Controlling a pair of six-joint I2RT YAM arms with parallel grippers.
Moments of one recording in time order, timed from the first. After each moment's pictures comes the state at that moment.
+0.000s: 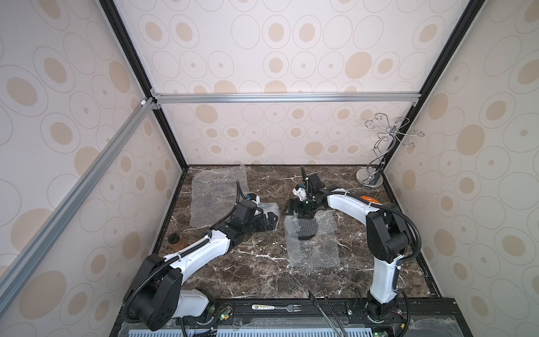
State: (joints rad) left arm -0.54 1.33 0.76 -0.10 0.09 -0.60; right arm 0.50 1.95 1.46 -0.61 -0.52 0.48
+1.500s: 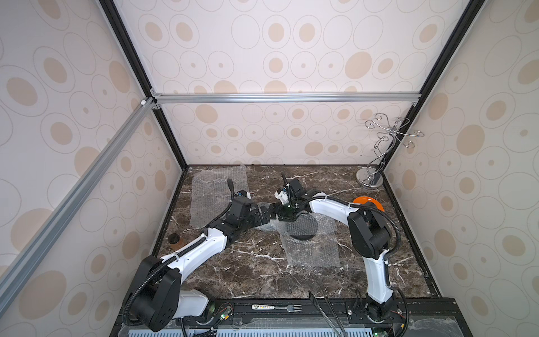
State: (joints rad) left arm -0.48 1.33 0.79 -0.14 0.03 -0.68; right arm 0.63 2.09 1.54 -0.47 -0.52 0.56
